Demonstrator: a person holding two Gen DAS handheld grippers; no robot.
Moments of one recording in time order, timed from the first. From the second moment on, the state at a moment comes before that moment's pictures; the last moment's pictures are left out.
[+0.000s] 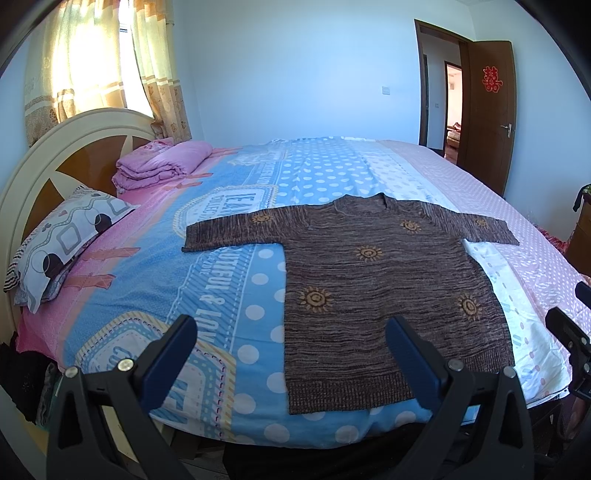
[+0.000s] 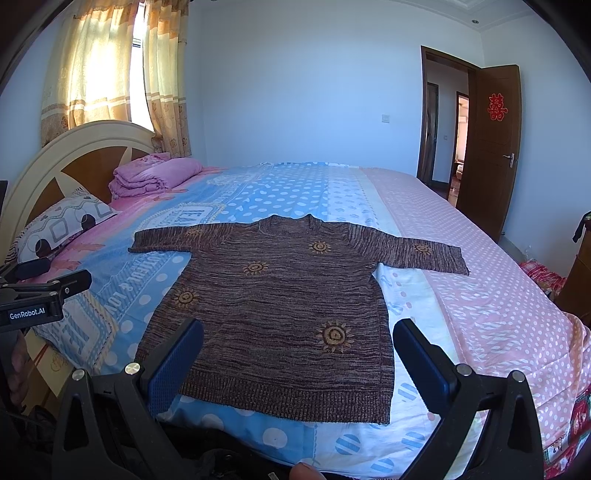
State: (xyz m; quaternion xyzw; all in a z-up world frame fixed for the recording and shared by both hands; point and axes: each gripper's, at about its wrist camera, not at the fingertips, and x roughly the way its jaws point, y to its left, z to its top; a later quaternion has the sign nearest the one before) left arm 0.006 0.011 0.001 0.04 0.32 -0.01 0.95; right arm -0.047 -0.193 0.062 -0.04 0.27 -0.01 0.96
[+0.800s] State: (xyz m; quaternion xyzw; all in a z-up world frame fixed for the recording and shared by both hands) left arm 0.030 0.013 -0.020 0.05 0.34 0.00 0.94; right arm -0.017 -0.205 0.034 -0.04 0.30 -0.01 0.95
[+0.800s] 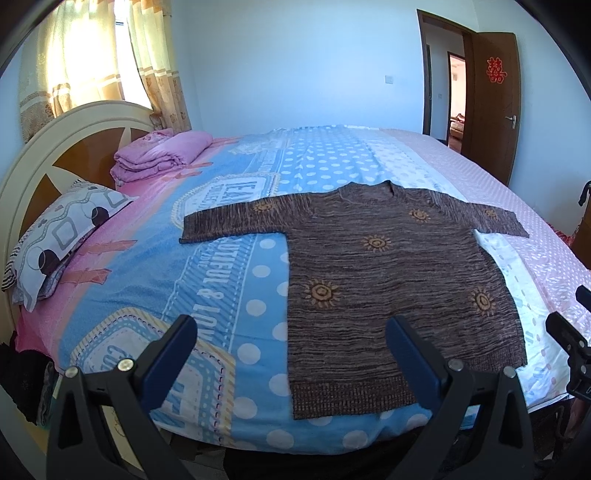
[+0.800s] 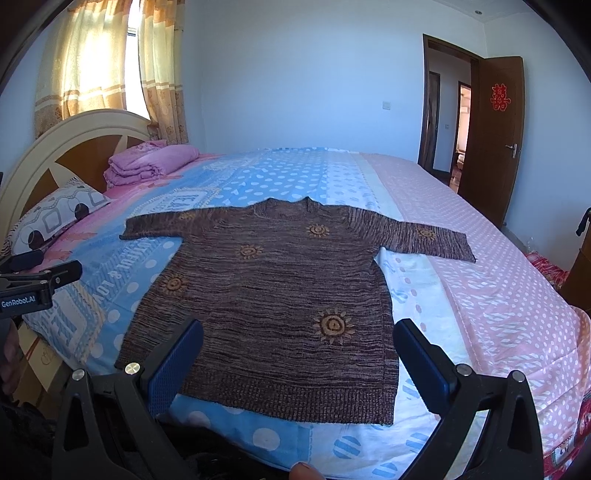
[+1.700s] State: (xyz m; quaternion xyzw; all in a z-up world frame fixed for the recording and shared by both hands) left arm 0.233 0.007 -0.091 0.08 0.40 0.08 0.91; right arm 0.168 -0.452 0.004 0.11 0.38 -0.16 0.90
